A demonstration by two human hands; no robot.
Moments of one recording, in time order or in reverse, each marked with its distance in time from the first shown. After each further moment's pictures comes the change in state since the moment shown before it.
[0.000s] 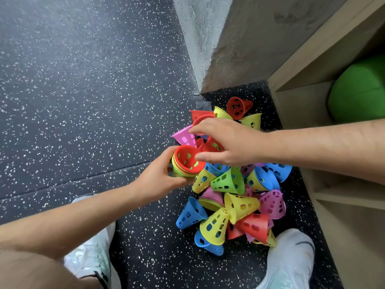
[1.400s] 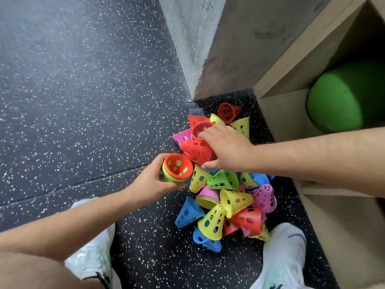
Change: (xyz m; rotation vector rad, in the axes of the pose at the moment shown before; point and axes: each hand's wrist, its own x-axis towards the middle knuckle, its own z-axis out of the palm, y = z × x) left_hand -0.015 -0.020 -0.009 0.008 -0.010 -0.001; right_hand -0.008 -0.015 0.027 -0.404 -0.044 0.309
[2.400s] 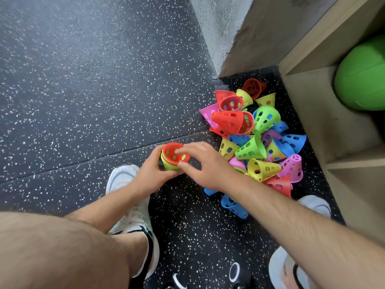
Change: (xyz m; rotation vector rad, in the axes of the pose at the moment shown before) left_hand -0.069 -0.073 -0.033 -0.024 0.189 -0.001; right_hand -0.023 -0.168 0.050 0.856 0.251 0.039
